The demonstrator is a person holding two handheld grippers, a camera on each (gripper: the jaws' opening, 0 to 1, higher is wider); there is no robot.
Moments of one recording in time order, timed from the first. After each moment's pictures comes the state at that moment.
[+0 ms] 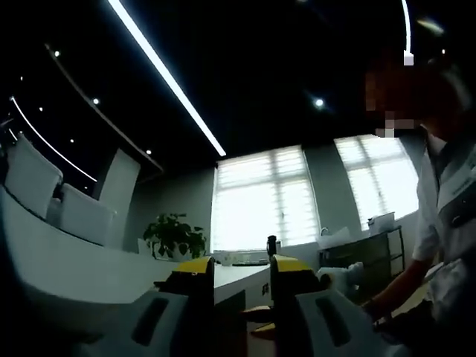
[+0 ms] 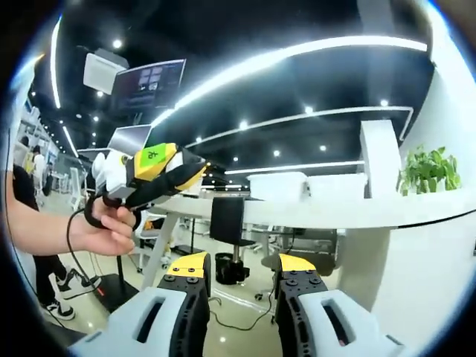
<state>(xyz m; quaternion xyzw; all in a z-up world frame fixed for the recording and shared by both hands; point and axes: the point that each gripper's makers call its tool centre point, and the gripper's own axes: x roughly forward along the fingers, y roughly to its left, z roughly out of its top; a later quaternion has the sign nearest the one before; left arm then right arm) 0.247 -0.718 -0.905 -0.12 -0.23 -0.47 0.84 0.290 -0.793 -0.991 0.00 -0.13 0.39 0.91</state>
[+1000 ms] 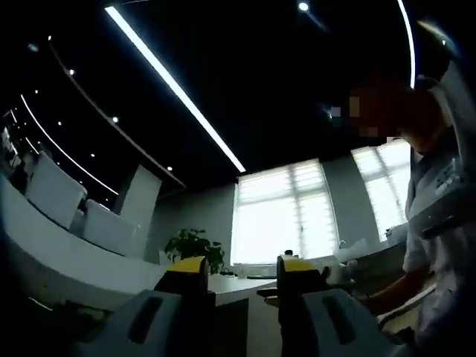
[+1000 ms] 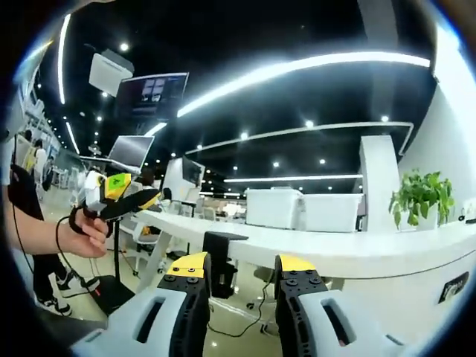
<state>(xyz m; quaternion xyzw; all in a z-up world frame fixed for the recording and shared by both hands) 0.194 -0.670 -0.899 -0.14 -0.25 -0.39 0.88 0.275 -0.826 -0.947 -0.02 -0.15 0.39 0.91</state>
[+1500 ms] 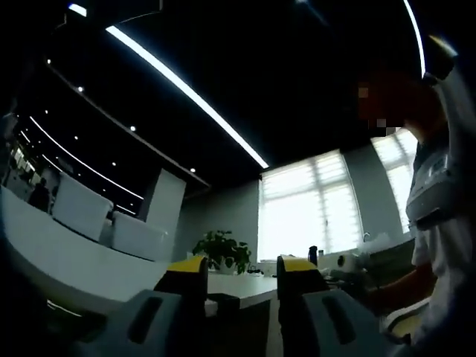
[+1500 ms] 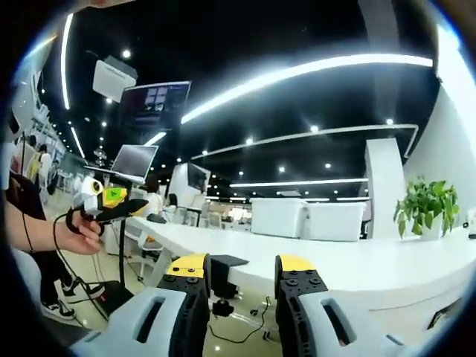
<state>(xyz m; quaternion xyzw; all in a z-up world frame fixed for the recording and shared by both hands) 0.174 -0.630 -0.869 -0.13 -0.25 -0.32 0.91 0.267 -0.831 -0.904 -0.01 -0.16 0.41 0.90</state>
